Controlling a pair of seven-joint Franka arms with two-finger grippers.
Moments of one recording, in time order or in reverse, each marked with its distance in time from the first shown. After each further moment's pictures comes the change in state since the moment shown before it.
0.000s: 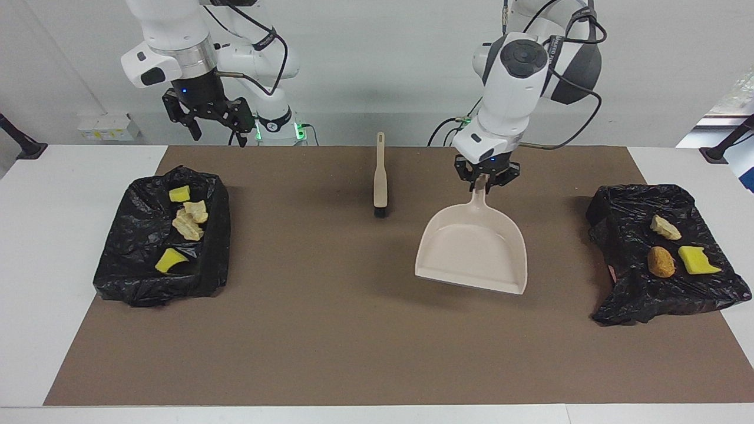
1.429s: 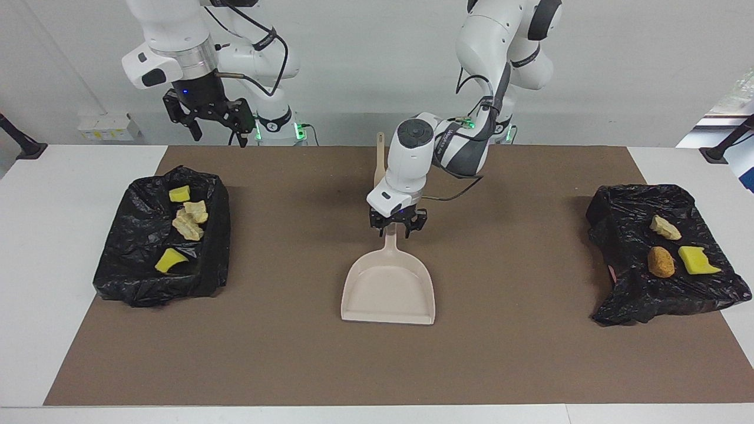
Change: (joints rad) left arm -0.187 0.301 0.019 -0.021 -0.048 0.464 -0.343; right arm 0.000 0.000 0.001 -0.003 0.001 0.000 -0.001
